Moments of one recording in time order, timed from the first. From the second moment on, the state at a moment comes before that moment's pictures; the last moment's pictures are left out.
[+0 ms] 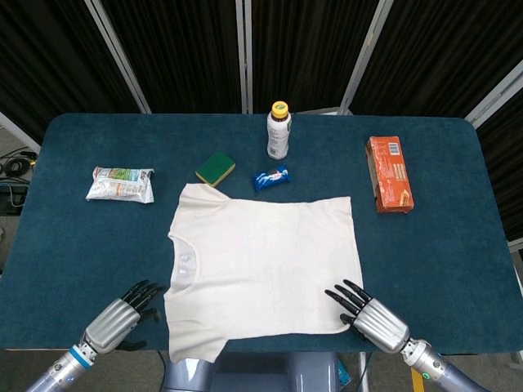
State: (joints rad) left arm -0.23 -1.47 0.22 -1.23 1.94 1.34 -0.17; right arm 0.31 -1.57 -0.26 -0.90 -2.02 1.57 0.15
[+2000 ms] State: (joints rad) left arm -0.36 -1.58 0.23 -1.30 1.82 1.21 -0.11; right arm 0.32 -1.59 -0.28 -0.87 -2.01 1.59 0.21
